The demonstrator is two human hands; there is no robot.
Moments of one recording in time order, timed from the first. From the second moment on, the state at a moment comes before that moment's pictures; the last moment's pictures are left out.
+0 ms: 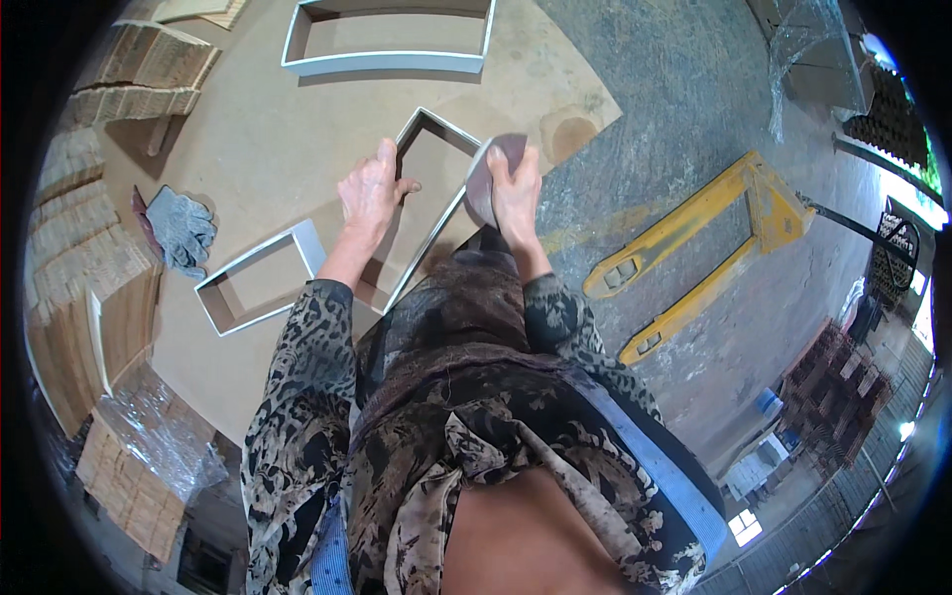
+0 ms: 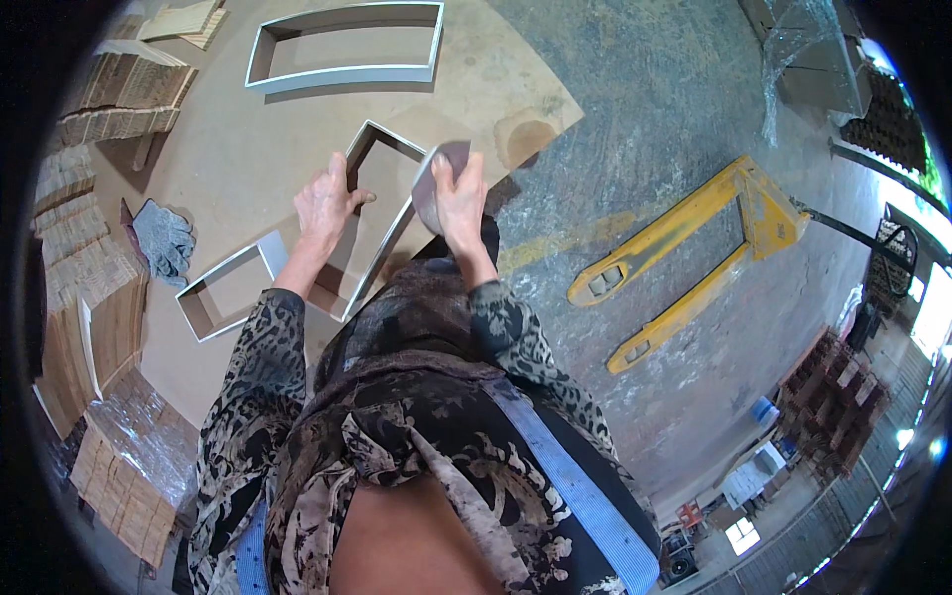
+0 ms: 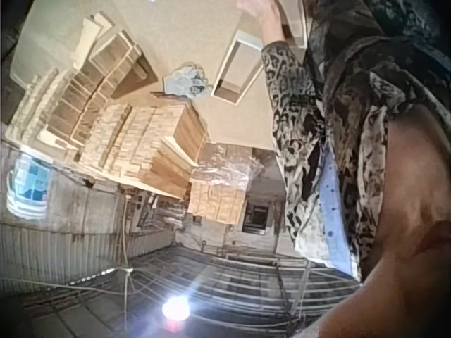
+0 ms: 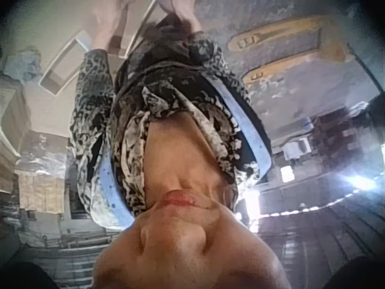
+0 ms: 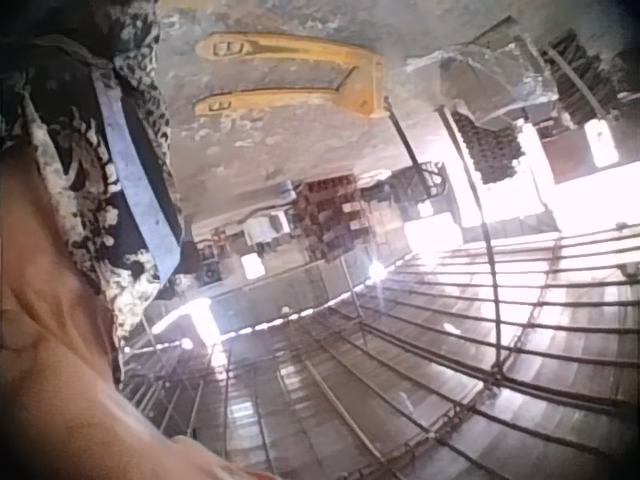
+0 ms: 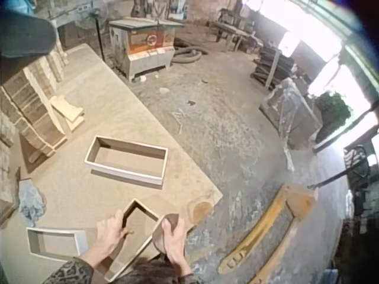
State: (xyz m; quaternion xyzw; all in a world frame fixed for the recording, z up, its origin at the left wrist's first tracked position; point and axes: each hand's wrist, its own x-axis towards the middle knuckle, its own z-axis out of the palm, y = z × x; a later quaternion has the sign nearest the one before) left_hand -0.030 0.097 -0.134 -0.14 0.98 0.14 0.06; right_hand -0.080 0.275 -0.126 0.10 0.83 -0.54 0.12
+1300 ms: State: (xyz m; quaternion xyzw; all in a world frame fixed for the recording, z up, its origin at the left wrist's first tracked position) left_hand -0.027 0.097 -0.131 -0.14 0.98 0.14 0.08; right_hand -0.083 0.284 -0.137 0.06 0.79 -0.59 0.16
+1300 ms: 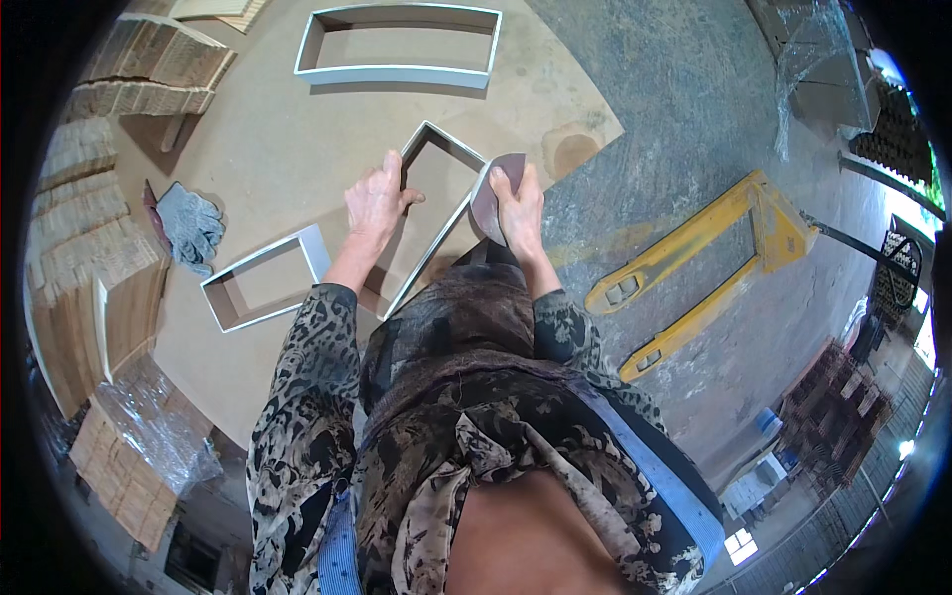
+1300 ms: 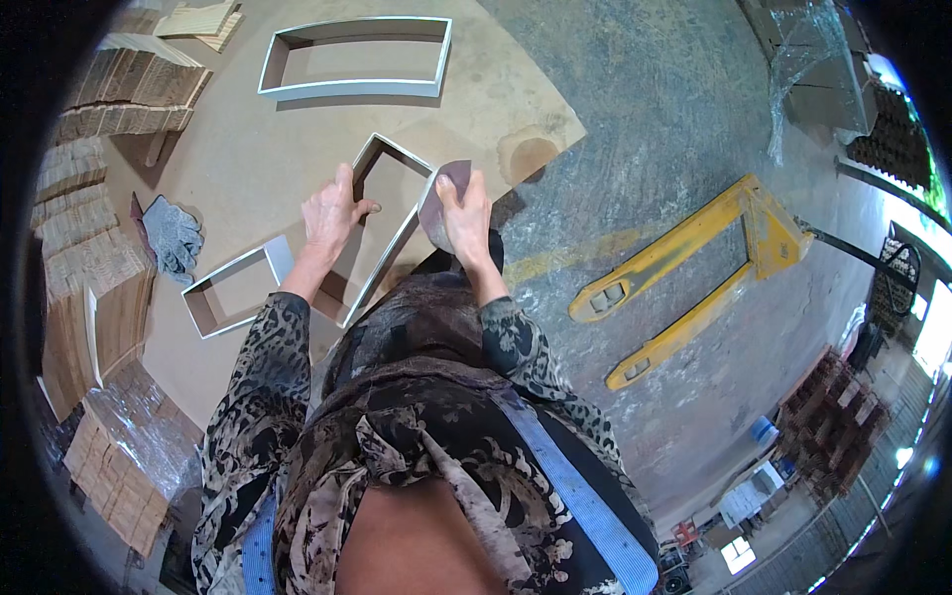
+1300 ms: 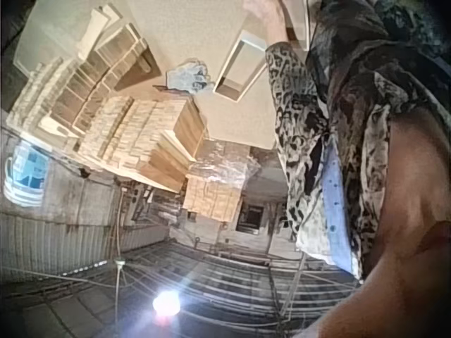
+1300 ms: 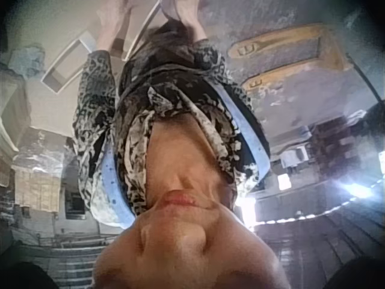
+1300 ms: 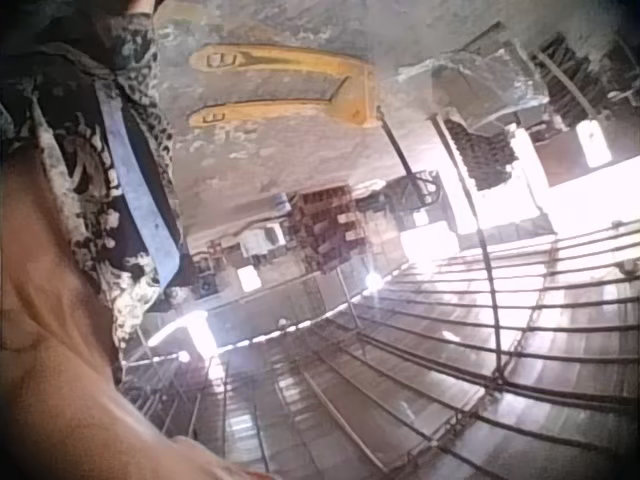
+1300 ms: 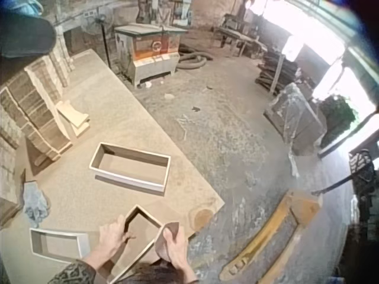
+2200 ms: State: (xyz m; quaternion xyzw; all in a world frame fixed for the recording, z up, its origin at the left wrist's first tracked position) left_hand 0.015 0.155 -0.098 -0.19 0.97 0.14 -0.08; right_hand -0.152 0.350 -0.167 0.00 0.81 -0.55 0.22
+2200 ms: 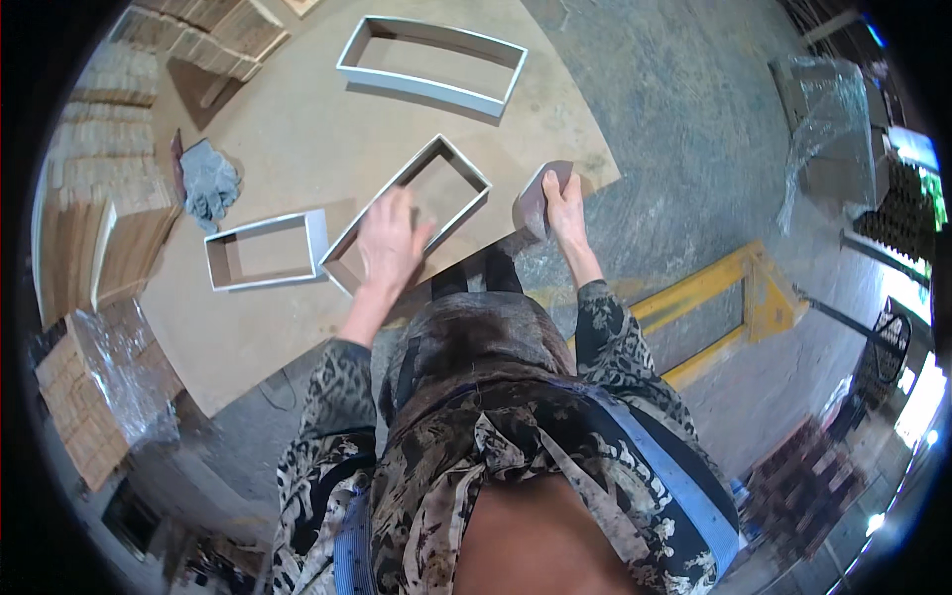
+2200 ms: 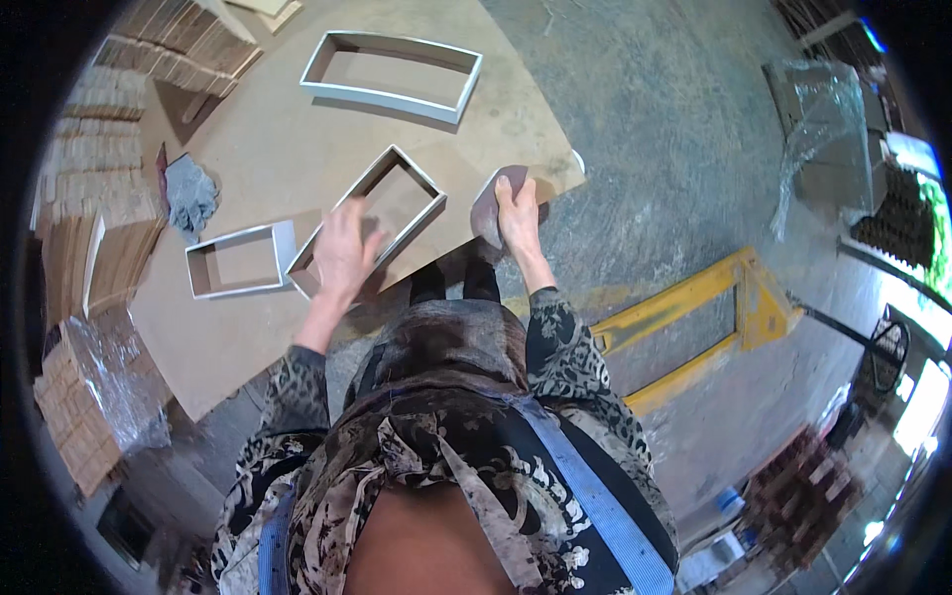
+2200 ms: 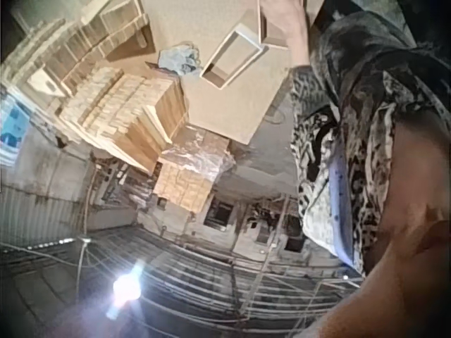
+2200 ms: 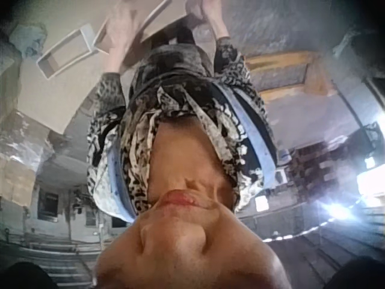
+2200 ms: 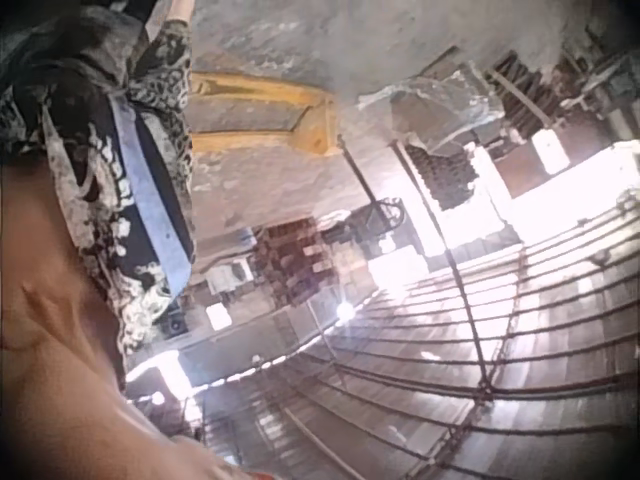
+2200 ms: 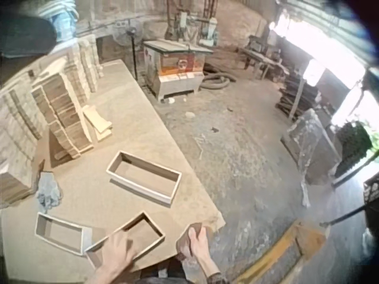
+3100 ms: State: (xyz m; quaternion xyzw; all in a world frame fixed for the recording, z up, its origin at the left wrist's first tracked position) left_hand 0.041 0.084 -0.072 -0.38 0.85 0.23 -0.27; right_hand -0.215 0.177 -0.128 -0.40 0.90 -0.14 0.13
